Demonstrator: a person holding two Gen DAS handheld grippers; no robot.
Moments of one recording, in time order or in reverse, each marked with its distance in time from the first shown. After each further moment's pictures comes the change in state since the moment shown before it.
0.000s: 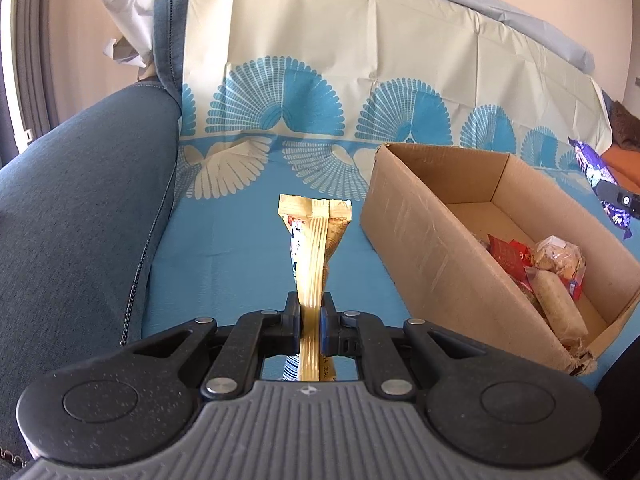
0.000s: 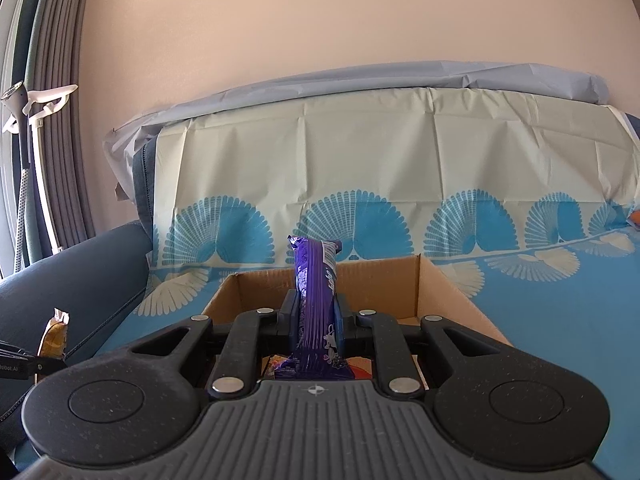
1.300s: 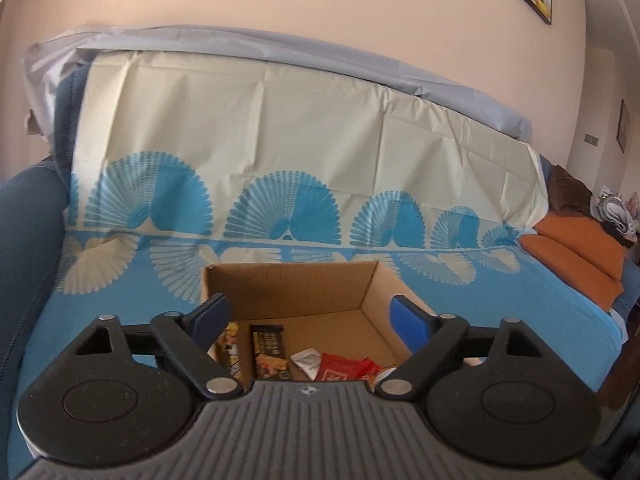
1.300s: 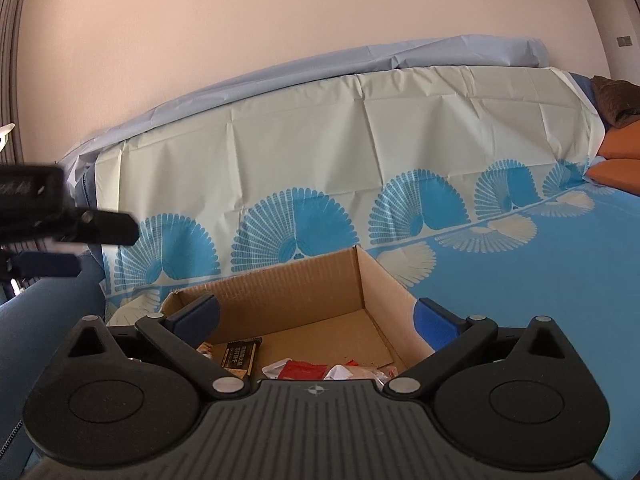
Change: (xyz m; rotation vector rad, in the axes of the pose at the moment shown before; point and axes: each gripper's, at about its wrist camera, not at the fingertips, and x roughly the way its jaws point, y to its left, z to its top) left arm -0.026 -0.152 0.072 -0.053 -0.229 -0.148; right arm 0.003 -0.041 -0.001 0.137 0.002 -0.131
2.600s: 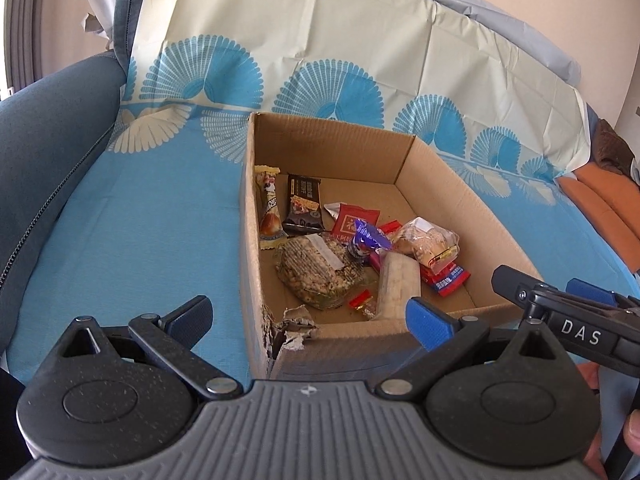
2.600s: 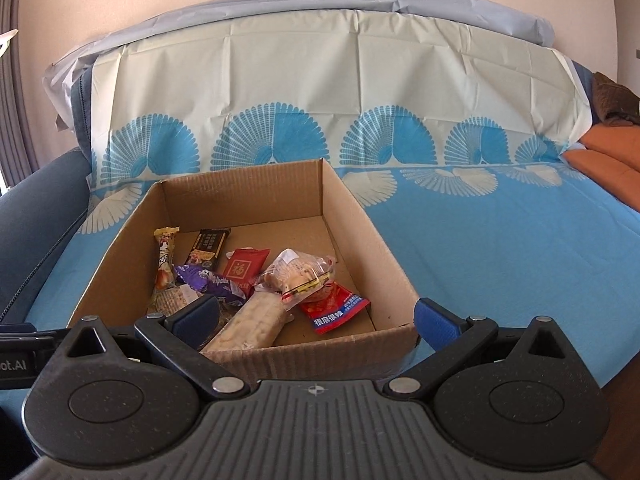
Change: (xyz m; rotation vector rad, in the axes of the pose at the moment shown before) left arm -0.037 -0.021 -0.090 -0.092 0.273 0.120; right arm -0.059 -0.011 -0.009 -0.158 0.266 -0.074
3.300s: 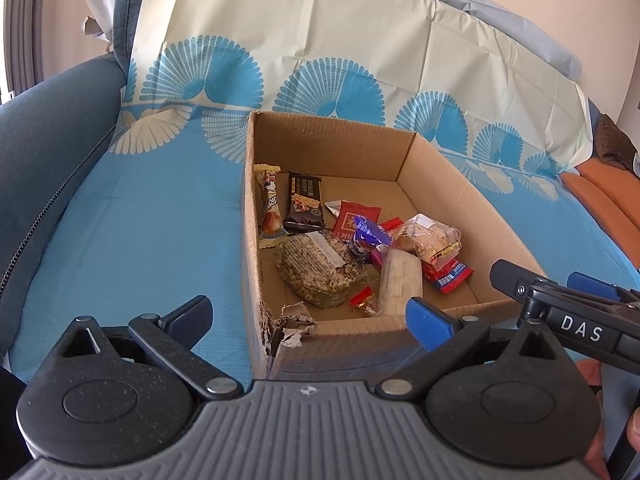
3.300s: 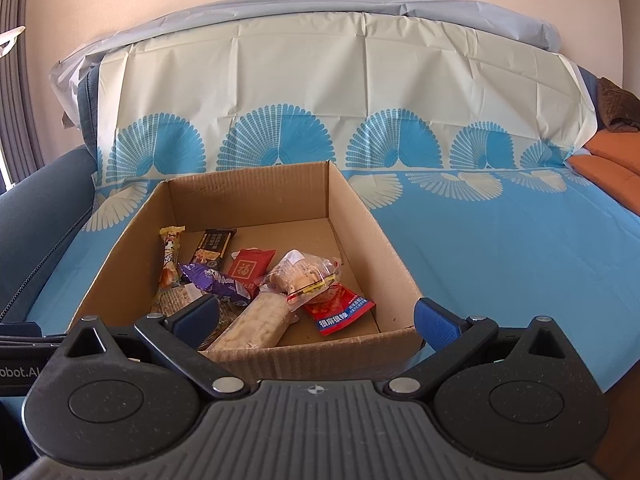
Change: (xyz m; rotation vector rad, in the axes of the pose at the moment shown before) left arm 0.000 -0.005 -0.002 0.011 0.001 0.011; right arm -0.001 0.001 0.000 -0.003 -0.005 0.008
